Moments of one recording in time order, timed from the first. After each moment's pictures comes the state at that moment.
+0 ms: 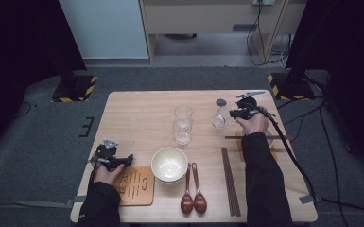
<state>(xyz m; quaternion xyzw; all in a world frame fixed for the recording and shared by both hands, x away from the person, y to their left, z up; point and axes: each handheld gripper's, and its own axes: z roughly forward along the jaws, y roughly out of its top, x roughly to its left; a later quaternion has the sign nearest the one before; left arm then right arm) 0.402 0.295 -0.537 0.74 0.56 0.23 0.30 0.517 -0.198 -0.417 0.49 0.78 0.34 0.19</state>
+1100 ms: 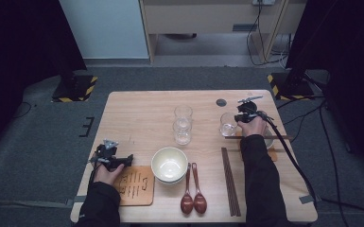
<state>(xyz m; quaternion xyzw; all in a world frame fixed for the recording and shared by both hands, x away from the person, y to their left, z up) 0.402 0.295 -0.537 0.74 0.56 0.23 0.30 0.531 -0.209 -0.453 0.53 0.77 0.28 0.21</state>
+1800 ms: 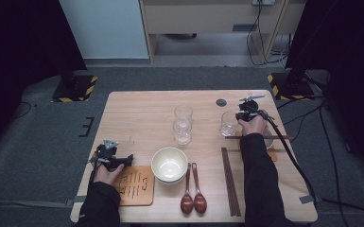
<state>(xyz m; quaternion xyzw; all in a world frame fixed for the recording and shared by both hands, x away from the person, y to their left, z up) 0.402 0.295 -0.537 0.74 0.56 0.23 0.30 0.535 -0.213 -0.453 0.54 0.75 0.29 0.22</state>
